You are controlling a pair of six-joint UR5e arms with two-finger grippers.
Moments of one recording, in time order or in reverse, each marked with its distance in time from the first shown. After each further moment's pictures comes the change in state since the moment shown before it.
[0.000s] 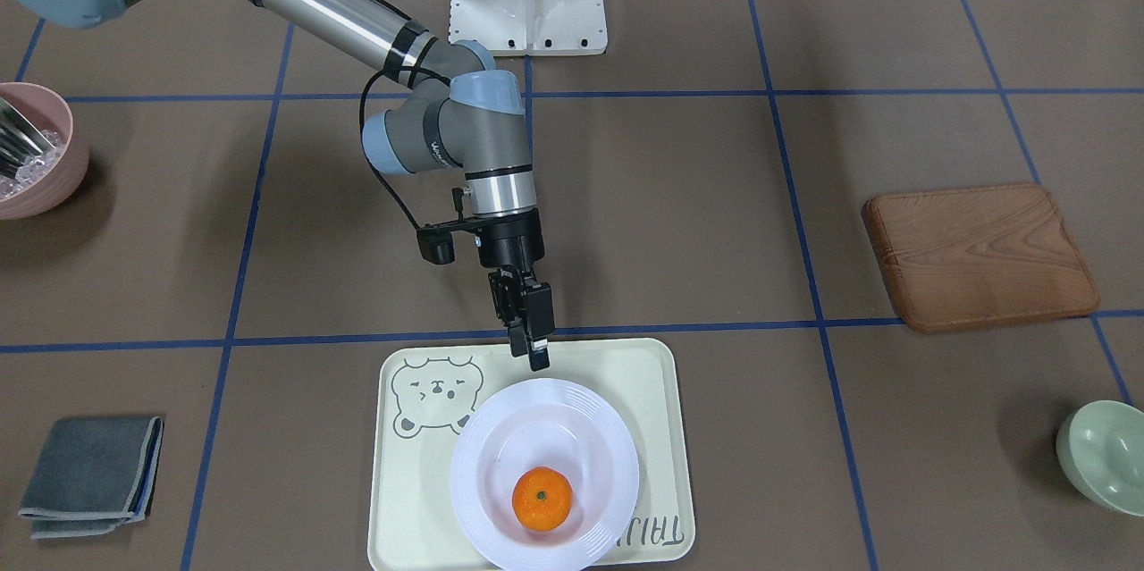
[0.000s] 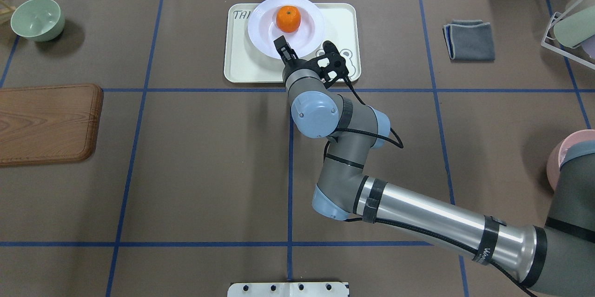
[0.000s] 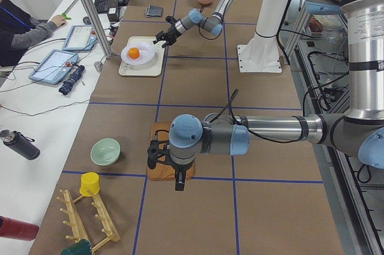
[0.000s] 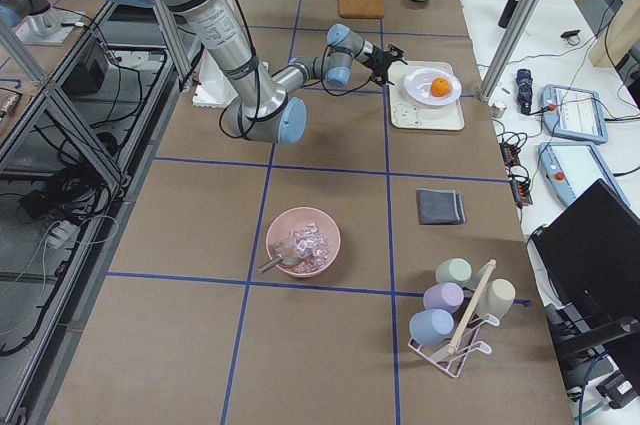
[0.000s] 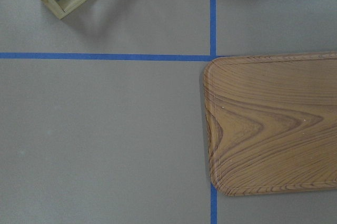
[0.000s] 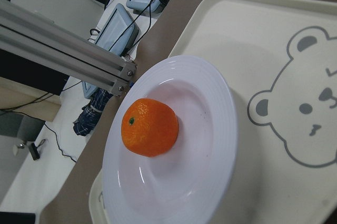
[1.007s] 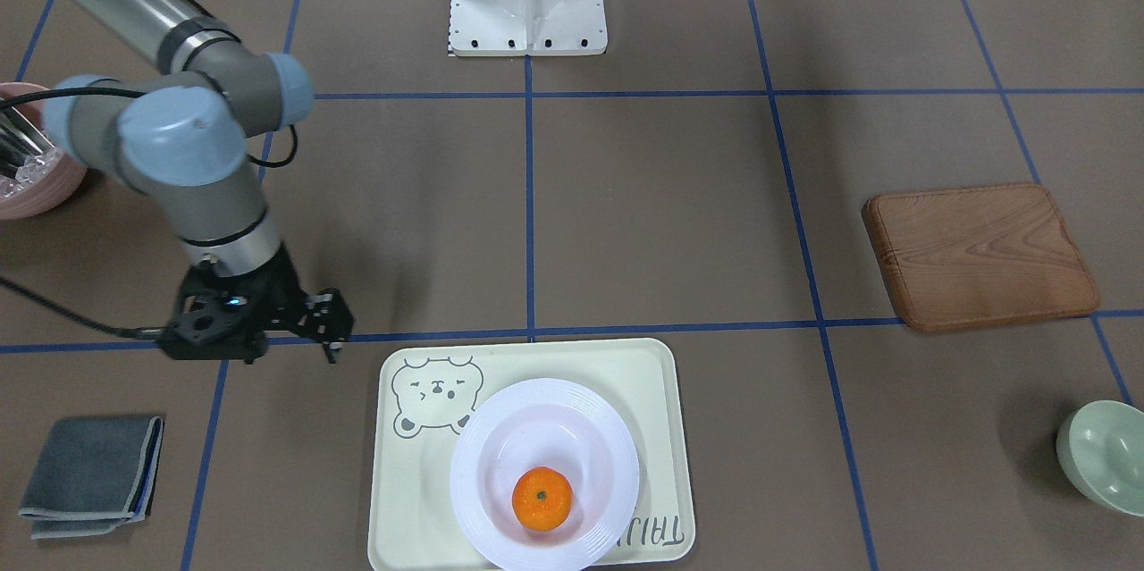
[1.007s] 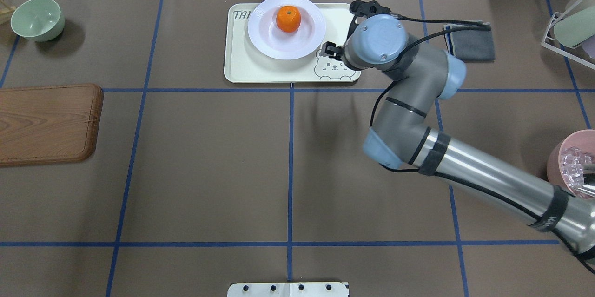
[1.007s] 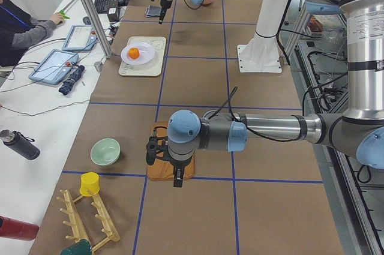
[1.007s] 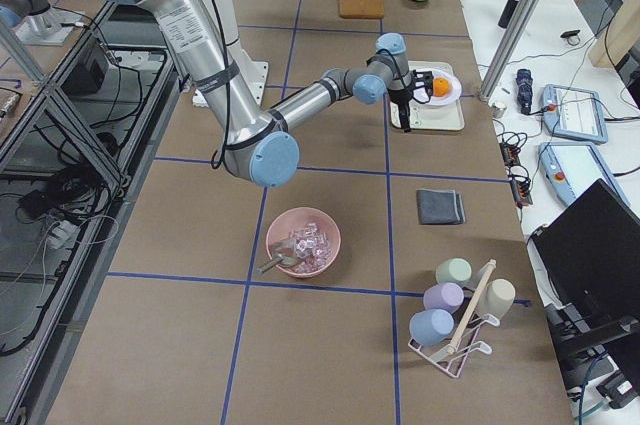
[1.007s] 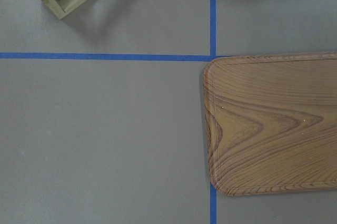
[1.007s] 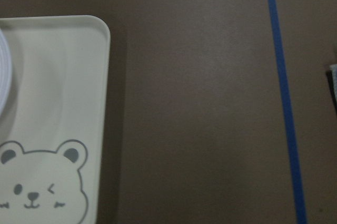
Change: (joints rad) left arm 0.029 -0.011 -0.015 0.006 0.005 -0.011; right arm 0.427 -0.318 0.294 -0.374 0.784 -1.167
